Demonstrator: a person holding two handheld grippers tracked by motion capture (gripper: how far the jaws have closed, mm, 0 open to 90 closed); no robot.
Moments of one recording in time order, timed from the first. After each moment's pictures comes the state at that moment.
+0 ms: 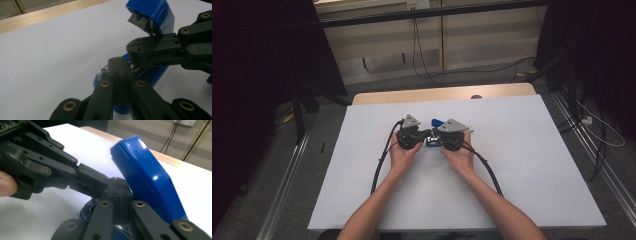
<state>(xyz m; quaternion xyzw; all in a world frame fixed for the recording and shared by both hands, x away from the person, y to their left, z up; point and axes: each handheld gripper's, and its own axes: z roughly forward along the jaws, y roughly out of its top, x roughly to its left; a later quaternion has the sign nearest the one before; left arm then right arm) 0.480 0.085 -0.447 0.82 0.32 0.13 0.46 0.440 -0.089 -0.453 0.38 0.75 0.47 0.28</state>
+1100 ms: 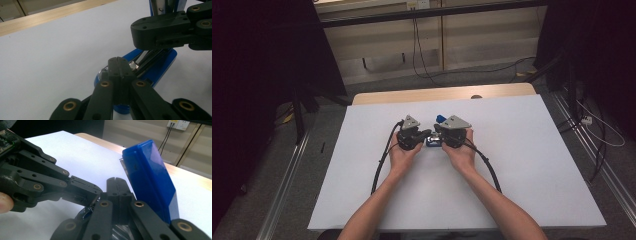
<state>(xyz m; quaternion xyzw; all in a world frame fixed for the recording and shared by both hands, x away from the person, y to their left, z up) 0.478 0.086 -0.449 0.81 0.31 0.14 0.47 0.442 -0.096 -0.442 0.39 0.73 0.48 0.29</state>
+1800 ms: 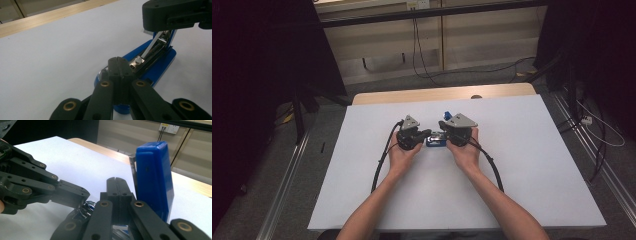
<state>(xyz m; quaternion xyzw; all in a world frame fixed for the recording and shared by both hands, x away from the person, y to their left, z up) 0.478 0.086 -0.450 0.81 0.31 0.14 0.47 0.439 -0.110 -0.436 0.40 0.72 0.48 0.31</state>
